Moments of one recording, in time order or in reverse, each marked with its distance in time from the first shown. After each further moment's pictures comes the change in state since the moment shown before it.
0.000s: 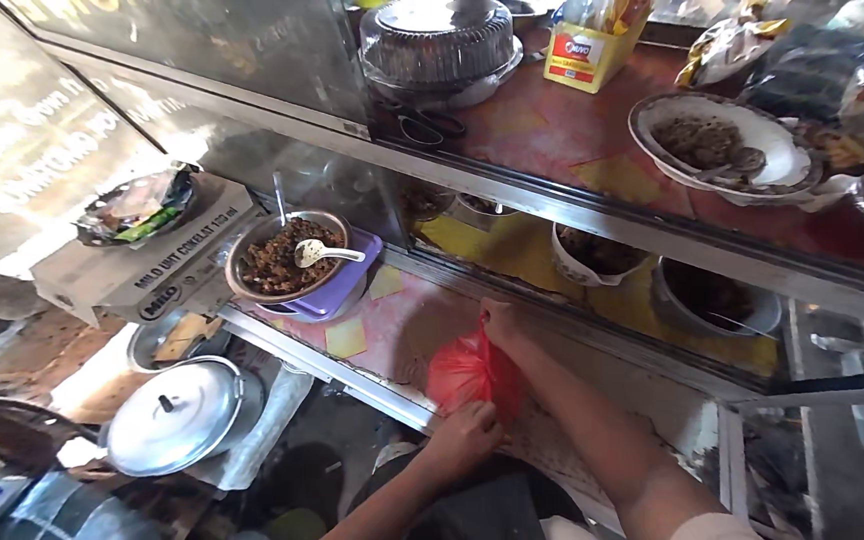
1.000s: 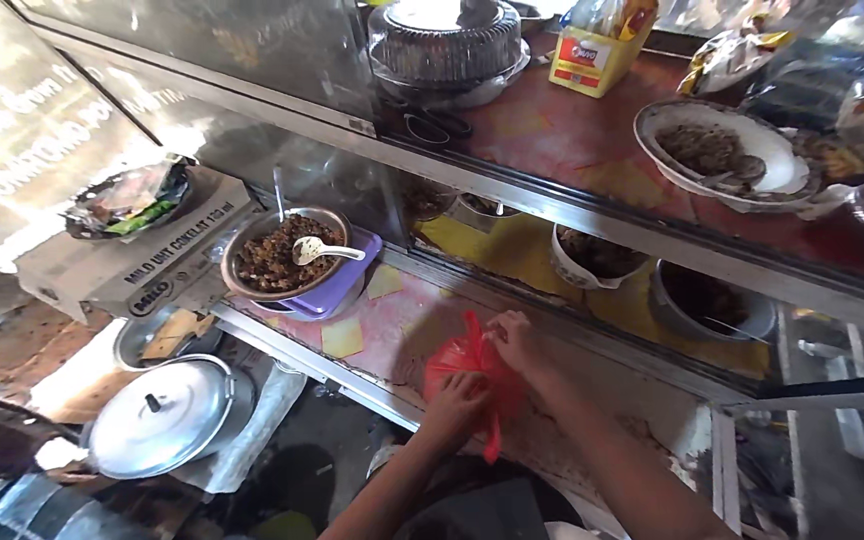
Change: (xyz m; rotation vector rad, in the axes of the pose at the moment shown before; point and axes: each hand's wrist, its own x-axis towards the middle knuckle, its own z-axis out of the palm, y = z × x) left_hand -0.003 -0.036 0.022 -0.026 -0.060 -0.312; right_hand -0.045 0.025 0.001 0.091 0.176 -0.194
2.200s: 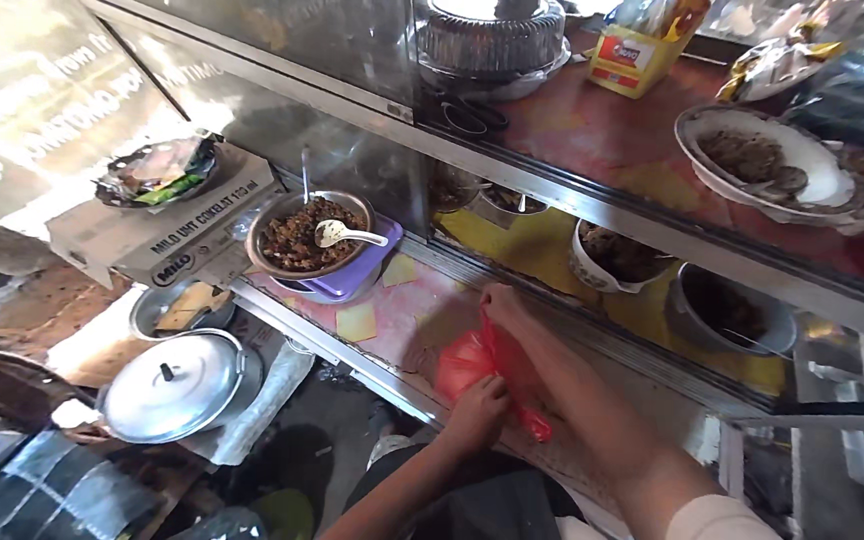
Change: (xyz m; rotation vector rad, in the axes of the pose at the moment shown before) left_hand 0.001 0.023 0.012 -0.065 0.157 0.050; right_hand 0.076 -0.046 0.004 -0.167 -0.290 0.164
